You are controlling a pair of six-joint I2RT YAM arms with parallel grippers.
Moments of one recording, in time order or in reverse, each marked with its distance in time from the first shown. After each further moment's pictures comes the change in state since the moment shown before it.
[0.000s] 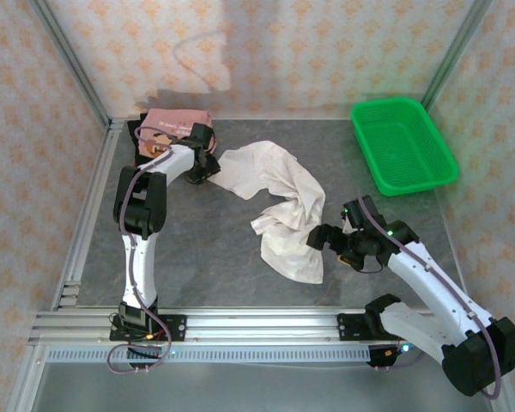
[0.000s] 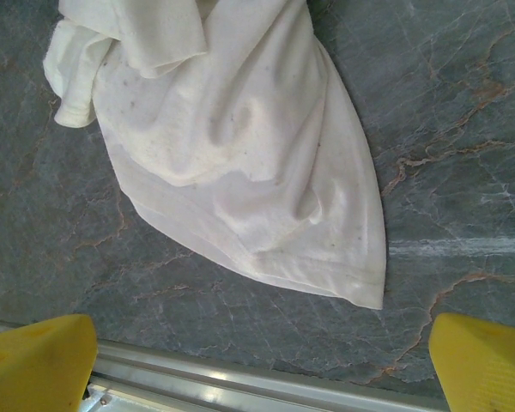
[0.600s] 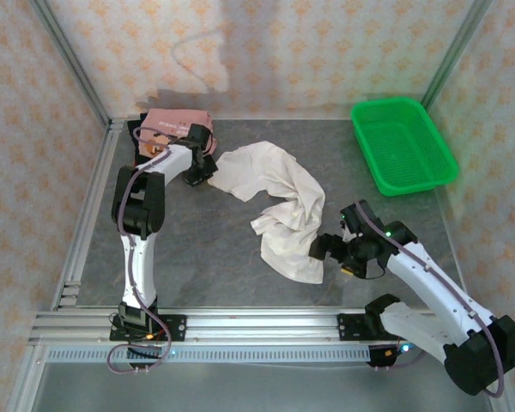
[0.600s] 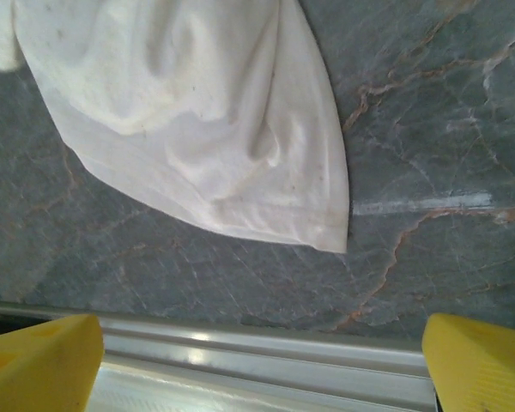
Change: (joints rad) left arm 0.010 -0.026 -0.033 -0.025 0.032 0.035; right arm 0.048 0.005 -0.002 -0.119 0.000 0.005
